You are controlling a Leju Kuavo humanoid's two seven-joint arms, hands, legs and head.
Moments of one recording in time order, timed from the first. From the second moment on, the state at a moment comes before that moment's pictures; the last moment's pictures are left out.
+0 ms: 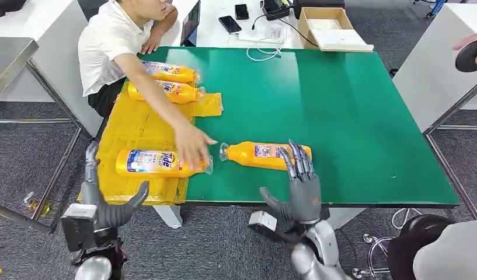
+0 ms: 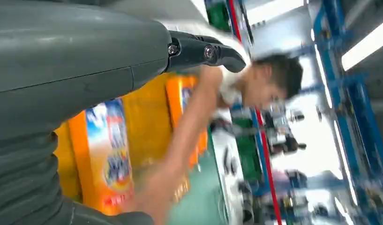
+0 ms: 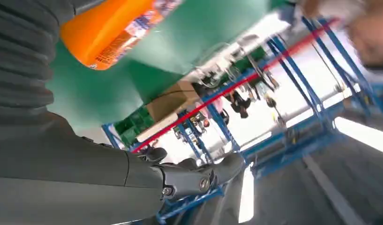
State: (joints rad) left arm 0.09 -0.14 -0.31 -1.69 -0.03 0.33 -0.42; right arm -0.13 0.03 0.24 -1.13 0.82 -0.61 -0.43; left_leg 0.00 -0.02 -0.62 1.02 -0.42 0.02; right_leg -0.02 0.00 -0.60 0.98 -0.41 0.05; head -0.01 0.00
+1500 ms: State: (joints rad) left arm 0.00 -0.13 -0.43 -1.58 -0.05 0.27 -0.37; right arm -0.58 -0.05 0.22 -0.42 1.04 -0.39 -0.03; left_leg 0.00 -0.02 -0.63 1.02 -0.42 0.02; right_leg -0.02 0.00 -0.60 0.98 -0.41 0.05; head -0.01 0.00
